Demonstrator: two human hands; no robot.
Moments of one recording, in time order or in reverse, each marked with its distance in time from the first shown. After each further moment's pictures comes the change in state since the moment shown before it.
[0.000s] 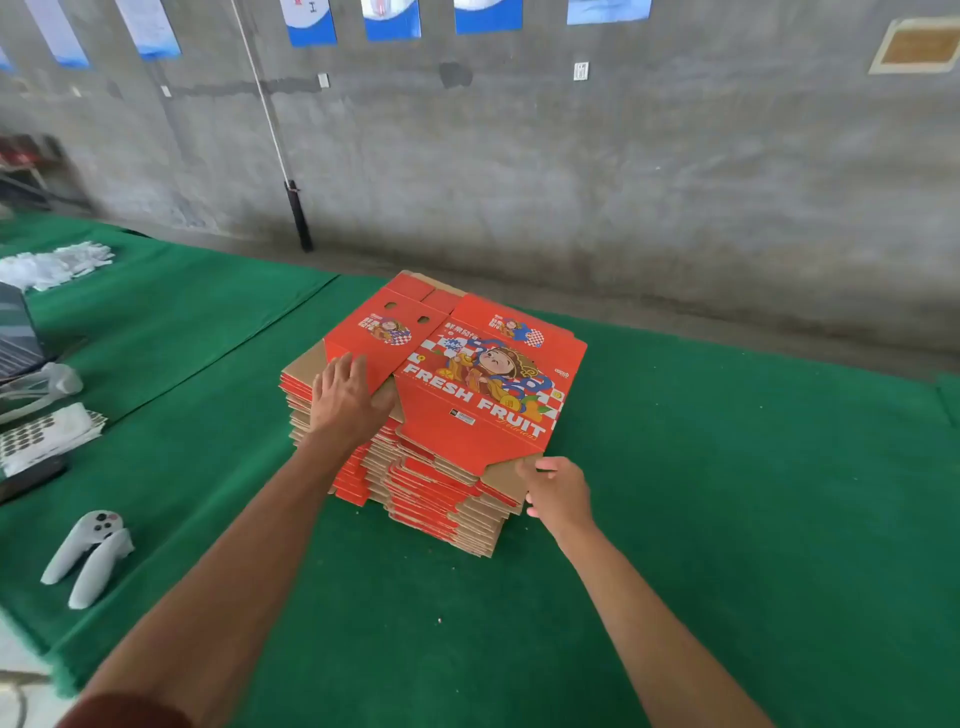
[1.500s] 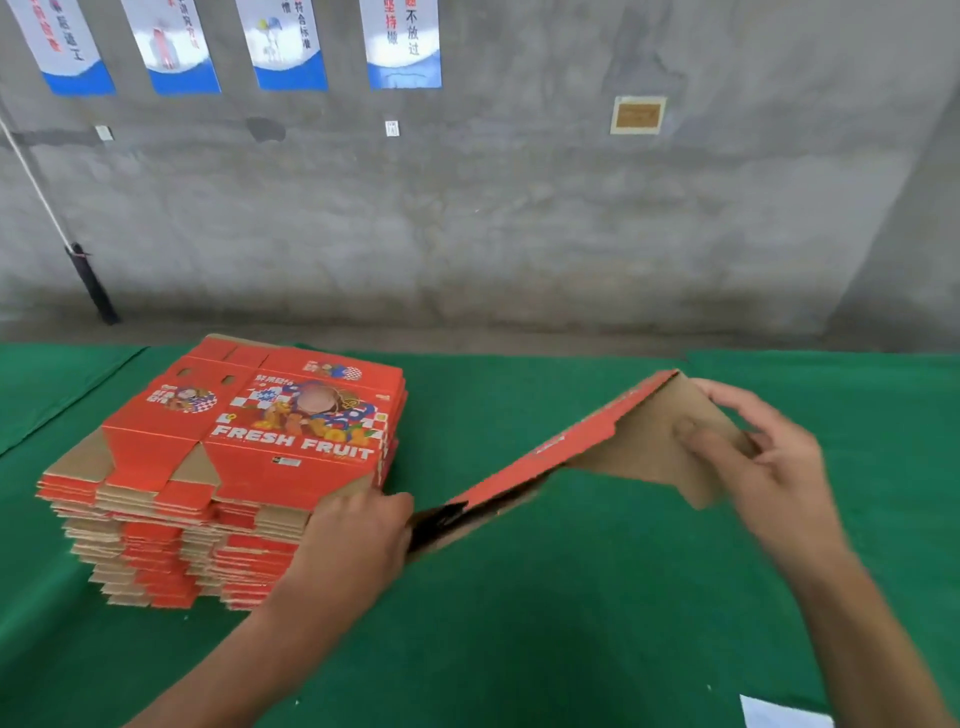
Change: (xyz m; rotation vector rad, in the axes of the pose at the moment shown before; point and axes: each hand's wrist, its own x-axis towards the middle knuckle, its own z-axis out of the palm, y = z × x) left_hand -0.179 0.212 -0.048 0.307 -0.095 0.626; right_hand -0.173 -0.052 -0.330 0.195 0.431 -0.602
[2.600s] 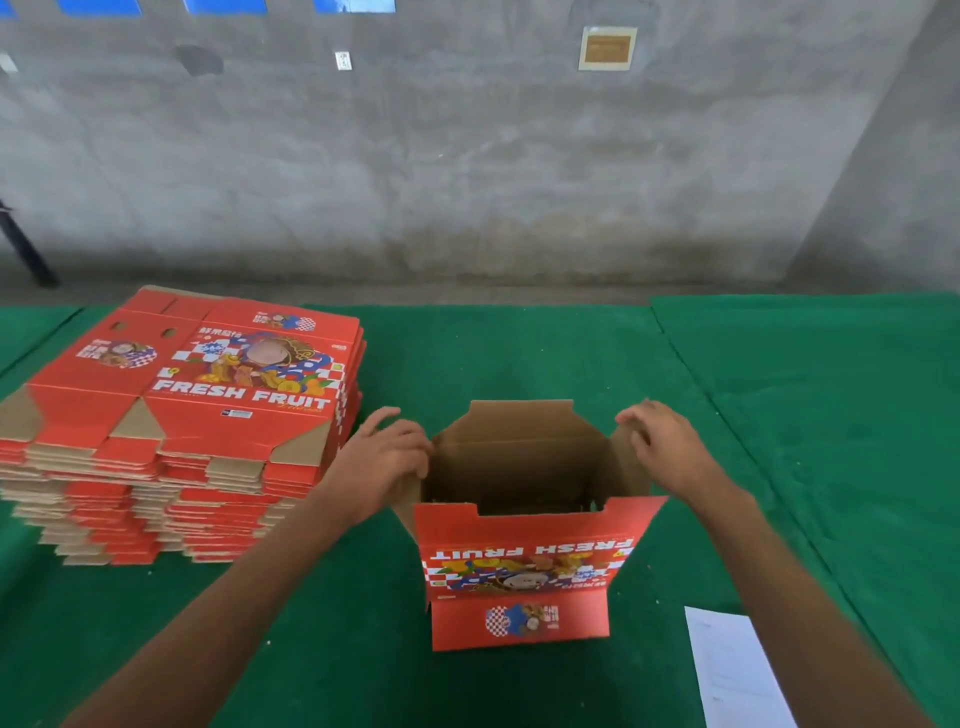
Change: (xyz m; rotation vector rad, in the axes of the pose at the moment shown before) left_hand 0.070 0.018 0.113 -0.212 0.233 0.611; right_hand 0.024 0.152 -0.053 -1.025 -0.317 0.090
